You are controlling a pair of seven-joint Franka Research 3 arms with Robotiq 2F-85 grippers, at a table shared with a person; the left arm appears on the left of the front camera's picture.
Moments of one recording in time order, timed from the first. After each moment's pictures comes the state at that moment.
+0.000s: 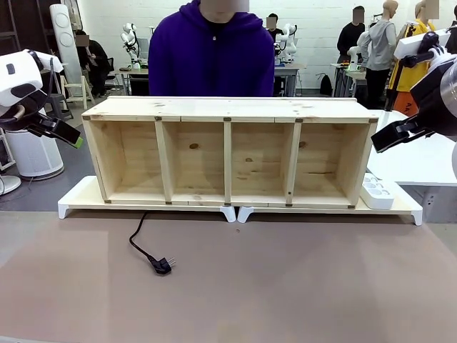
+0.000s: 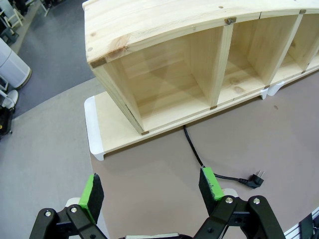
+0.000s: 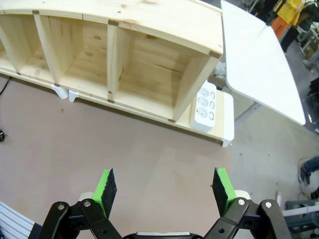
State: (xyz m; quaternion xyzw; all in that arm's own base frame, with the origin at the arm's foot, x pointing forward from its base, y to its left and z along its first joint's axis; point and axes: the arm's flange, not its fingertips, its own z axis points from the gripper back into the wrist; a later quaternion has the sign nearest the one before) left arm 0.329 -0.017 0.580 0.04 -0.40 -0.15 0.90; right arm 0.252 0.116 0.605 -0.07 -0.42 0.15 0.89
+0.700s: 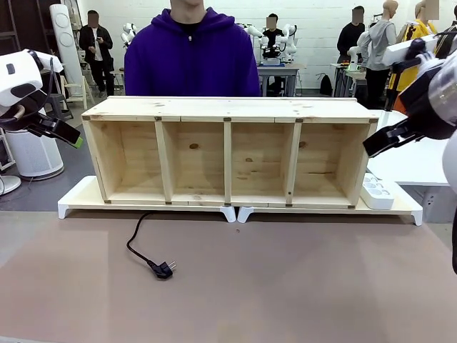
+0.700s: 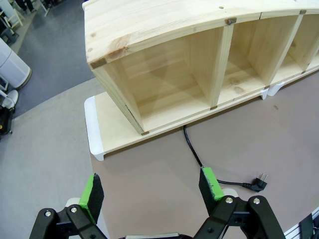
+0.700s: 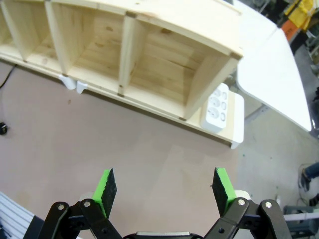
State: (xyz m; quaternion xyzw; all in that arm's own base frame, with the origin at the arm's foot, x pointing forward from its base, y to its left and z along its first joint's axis) left arm 0.329 -0.017 0.581 0.04 -0.40 -0.15 0.90; right arm 0.262 0.137 0.596 -0.07 -0.40 0.19 0.89
